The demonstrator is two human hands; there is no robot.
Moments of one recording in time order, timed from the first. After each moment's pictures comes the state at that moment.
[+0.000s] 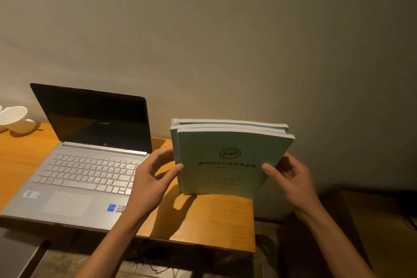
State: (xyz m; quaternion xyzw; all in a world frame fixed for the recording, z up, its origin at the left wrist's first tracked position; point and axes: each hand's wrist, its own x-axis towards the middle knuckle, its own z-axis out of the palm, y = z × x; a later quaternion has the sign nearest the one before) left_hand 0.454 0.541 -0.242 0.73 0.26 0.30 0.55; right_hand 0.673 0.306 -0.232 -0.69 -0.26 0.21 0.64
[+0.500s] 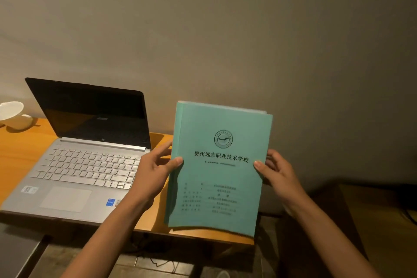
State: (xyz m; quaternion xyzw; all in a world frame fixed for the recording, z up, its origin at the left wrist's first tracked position) left_hand 0.466 0.543 -0.237 0.66 0.34 0.20 0.64; right_hand 0.666 0.318 -0.247 -0.73 -0.17 0.30 0.59
